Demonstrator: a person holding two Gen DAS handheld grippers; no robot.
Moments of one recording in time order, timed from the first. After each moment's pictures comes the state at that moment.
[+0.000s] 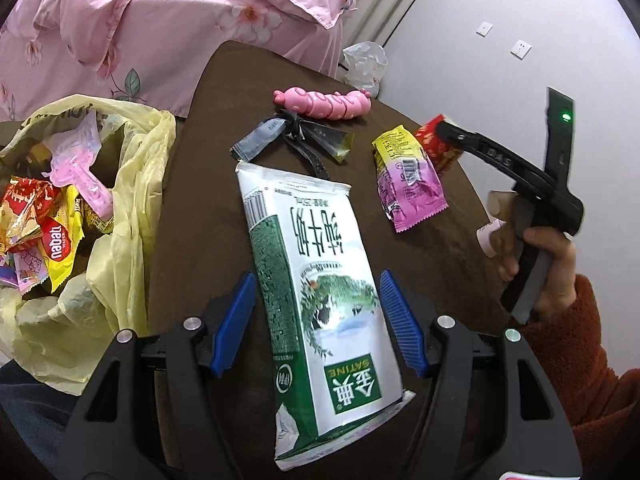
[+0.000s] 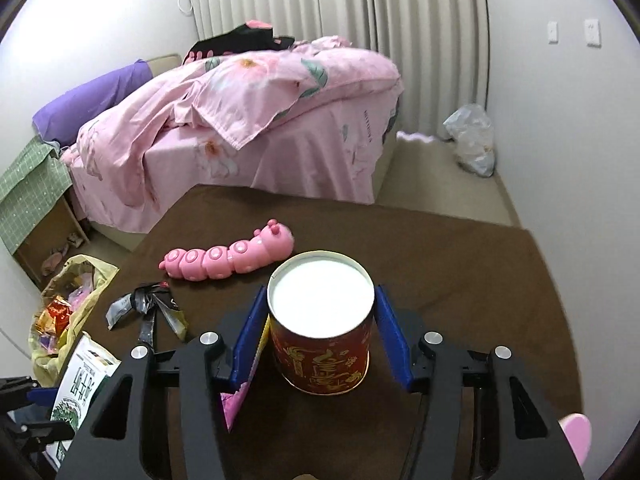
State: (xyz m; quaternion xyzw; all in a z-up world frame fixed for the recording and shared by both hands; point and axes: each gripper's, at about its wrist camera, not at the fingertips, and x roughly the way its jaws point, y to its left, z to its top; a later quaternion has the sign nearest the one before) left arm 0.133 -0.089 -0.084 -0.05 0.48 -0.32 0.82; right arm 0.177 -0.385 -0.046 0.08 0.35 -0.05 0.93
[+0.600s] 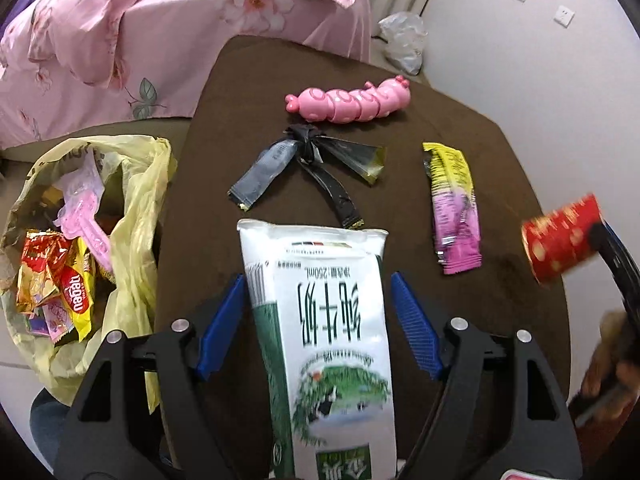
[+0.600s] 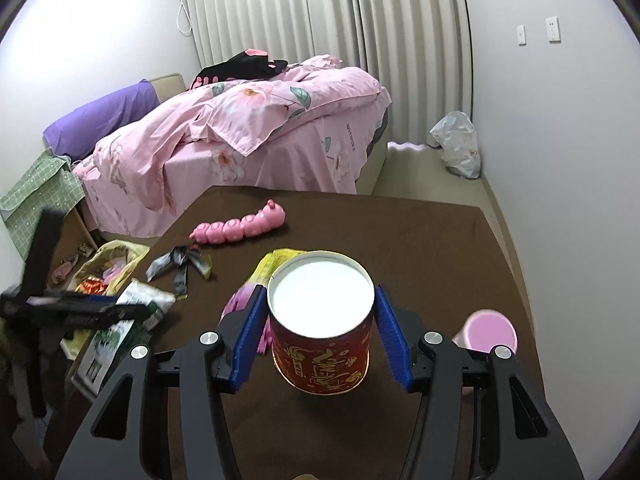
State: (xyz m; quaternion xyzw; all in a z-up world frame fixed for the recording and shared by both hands) left arm 0.182 -0.145 -0.086 0.03 0.52 -0.23 0.82; right arm 0.059 -0.401 -0.021 0.10 0.32 -0.05 0.94
